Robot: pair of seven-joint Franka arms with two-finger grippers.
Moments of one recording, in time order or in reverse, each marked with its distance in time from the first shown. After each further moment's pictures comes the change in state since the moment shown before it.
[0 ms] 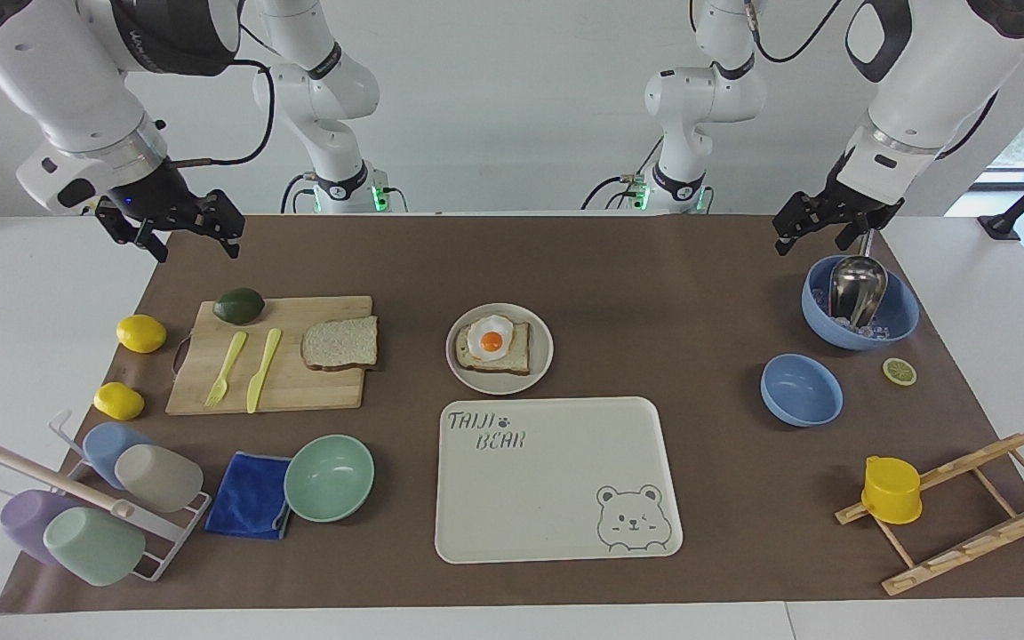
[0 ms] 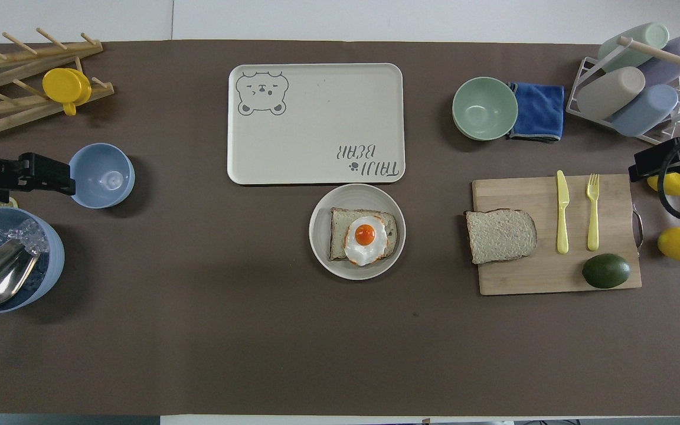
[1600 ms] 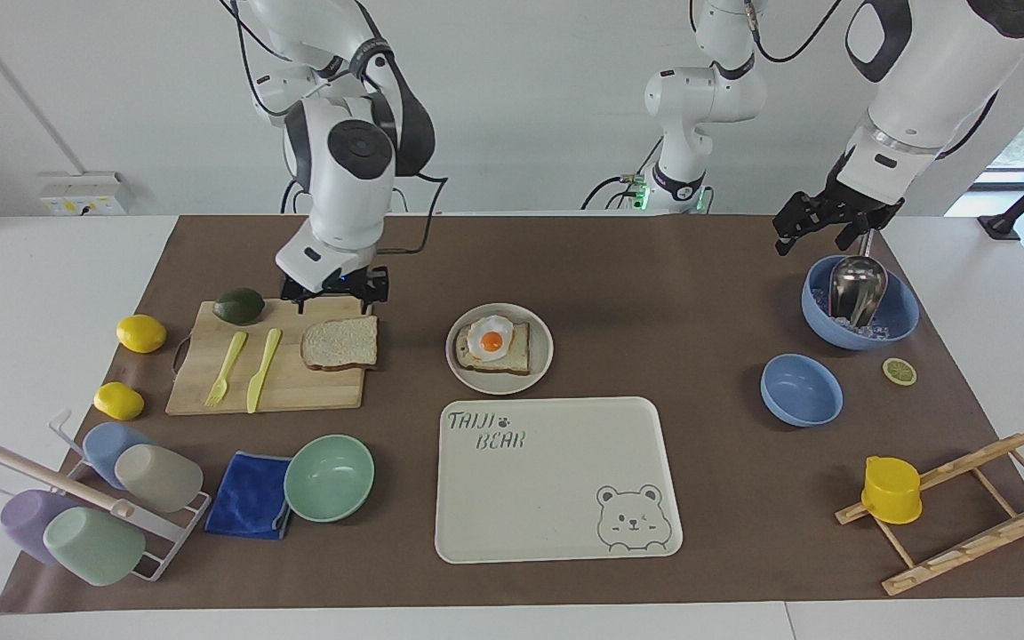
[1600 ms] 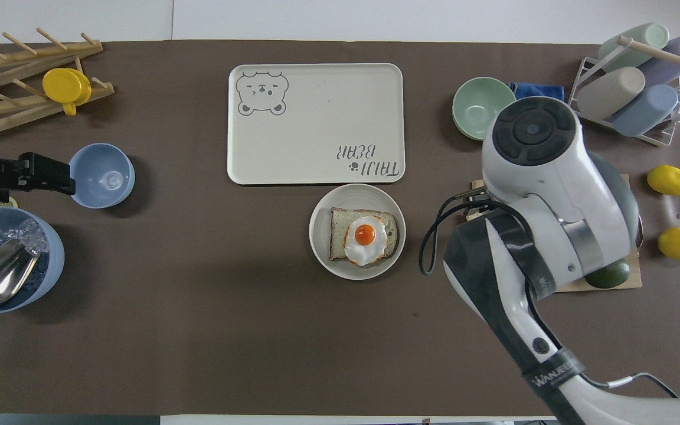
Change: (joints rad) left arm 0.000 0.000 0.000 0.000 0.000 0.001 0.000; right arm 0.403 0.087 0.013 -0.335 -0.325 0.314 0.368
